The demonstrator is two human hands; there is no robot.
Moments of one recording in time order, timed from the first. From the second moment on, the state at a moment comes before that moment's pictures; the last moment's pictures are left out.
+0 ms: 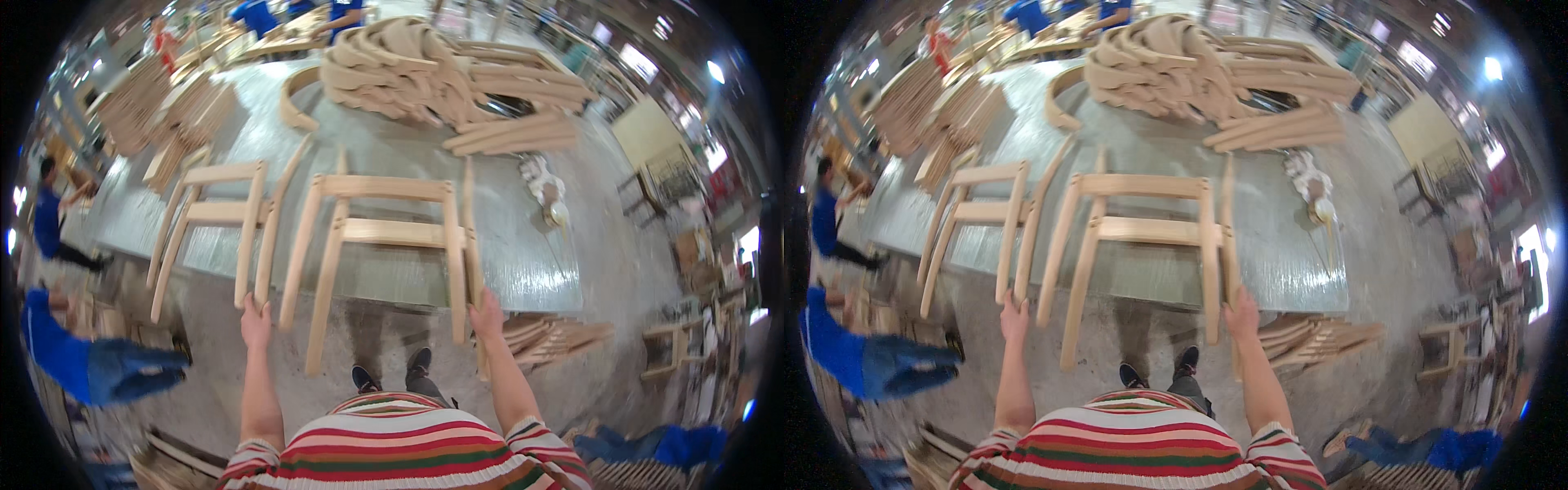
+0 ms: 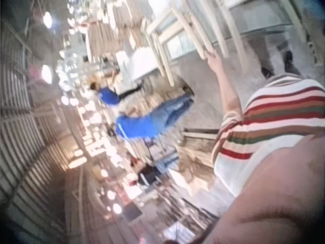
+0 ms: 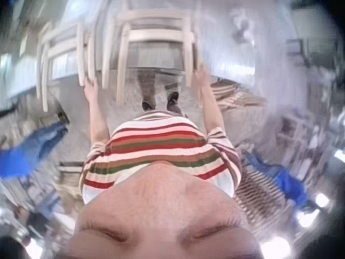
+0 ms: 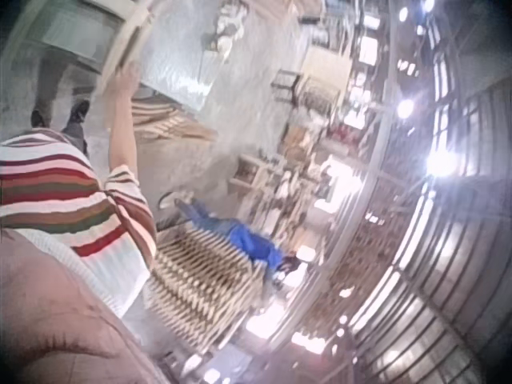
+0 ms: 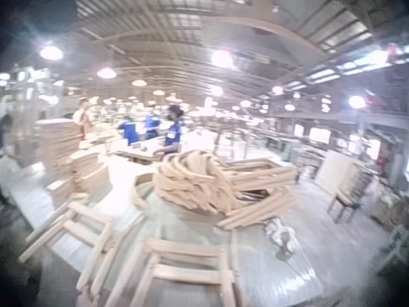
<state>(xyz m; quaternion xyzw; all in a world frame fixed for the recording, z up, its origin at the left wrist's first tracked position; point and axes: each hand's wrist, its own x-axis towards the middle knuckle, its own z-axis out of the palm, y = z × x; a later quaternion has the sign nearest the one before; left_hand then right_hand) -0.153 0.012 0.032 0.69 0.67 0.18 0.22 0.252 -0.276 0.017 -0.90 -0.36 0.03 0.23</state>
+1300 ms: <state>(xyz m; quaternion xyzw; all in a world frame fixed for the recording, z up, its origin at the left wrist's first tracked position) -0.206 0.041 0.042 0.63 0.76 0.09 0.10 0.249 -0.266 0.009 -0.85 -0.40 0.14 0.31</state>
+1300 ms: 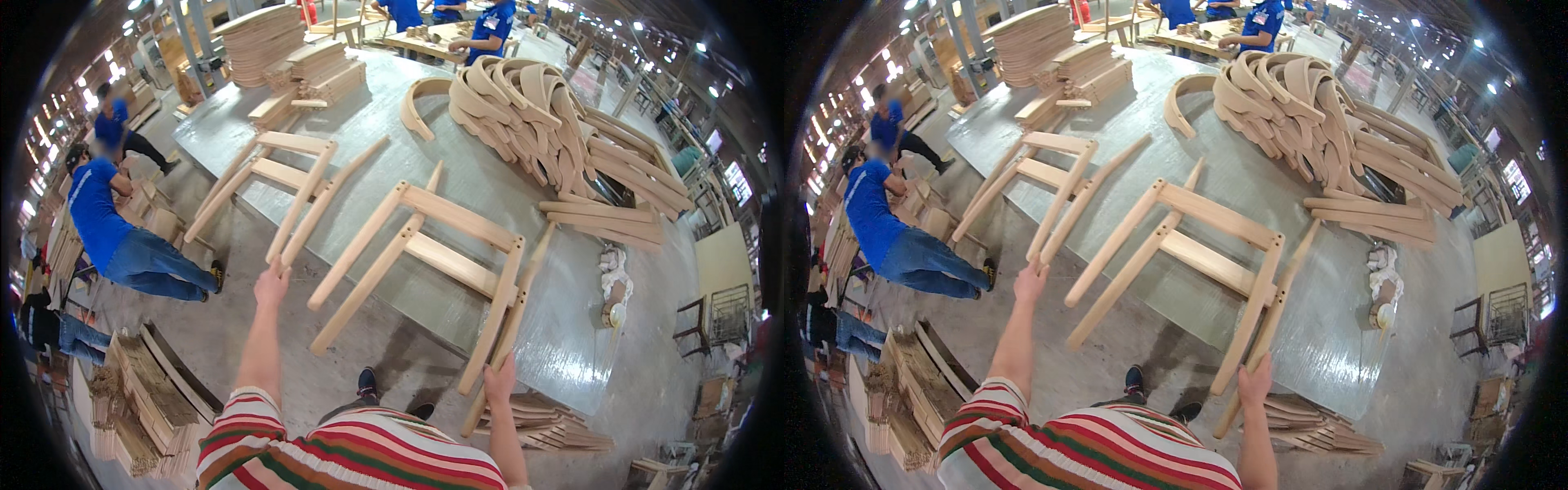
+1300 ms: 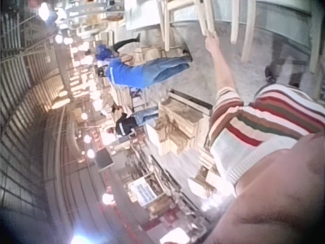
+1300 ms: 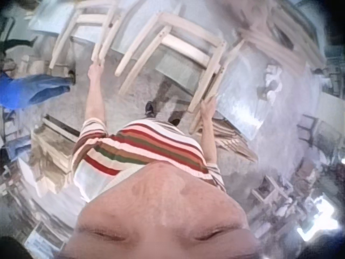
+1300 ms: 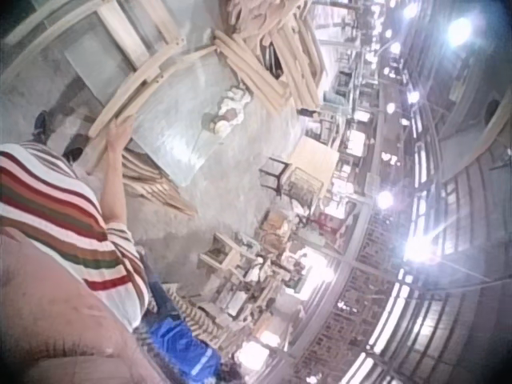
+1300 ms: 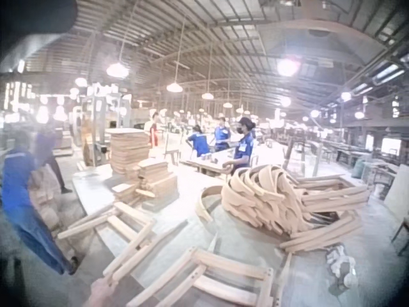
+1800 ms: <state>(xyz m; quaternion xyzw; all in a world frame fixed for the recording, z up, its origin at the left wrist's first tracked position) -0.247 0.073 0.039 0.63 0.76 0.12 0.07 0.150 -0.187 0.018 -0.81 -0.46 0.25 0.28</state>
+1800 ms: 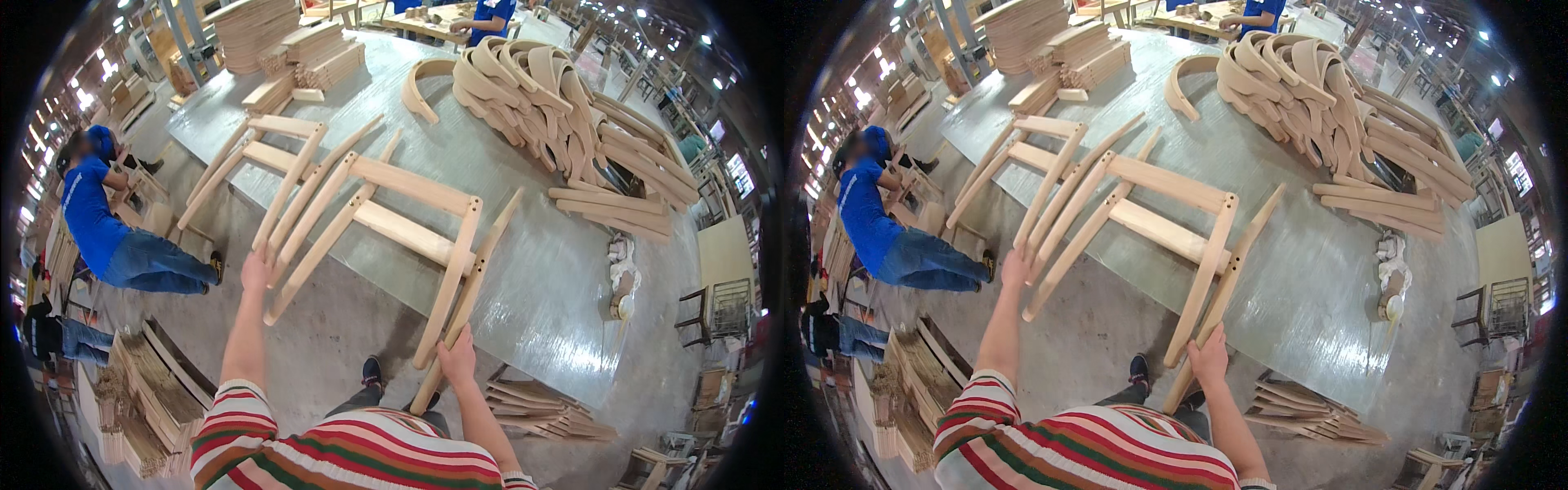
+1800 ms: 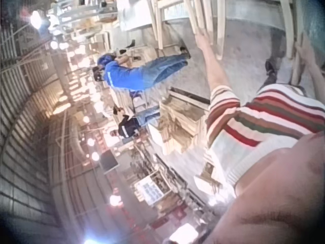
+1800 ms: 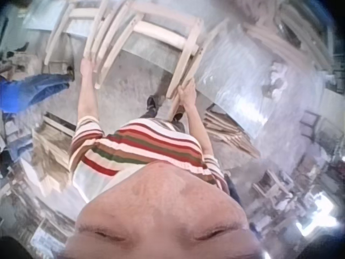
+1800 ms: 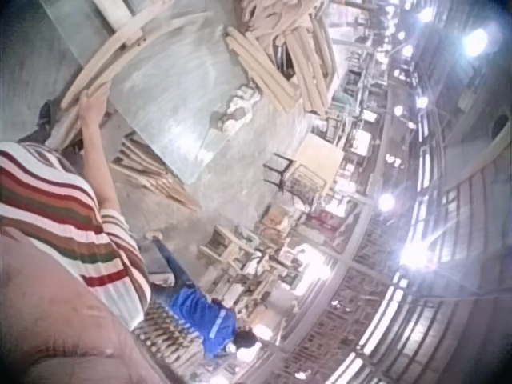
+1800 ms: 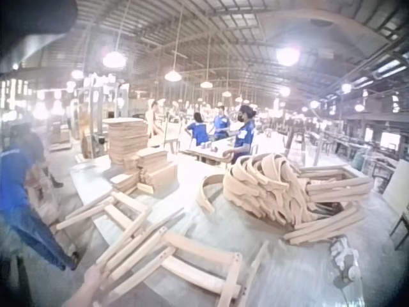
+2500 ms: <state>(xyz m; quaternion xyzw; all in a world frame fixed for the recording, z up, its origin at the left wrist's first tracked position) 0.179 -0.156 0.094 0.93 0.21 0.22 0.20 0.388 -0.373 0.033 -0.73 -0.45 0.37 0.36</state>
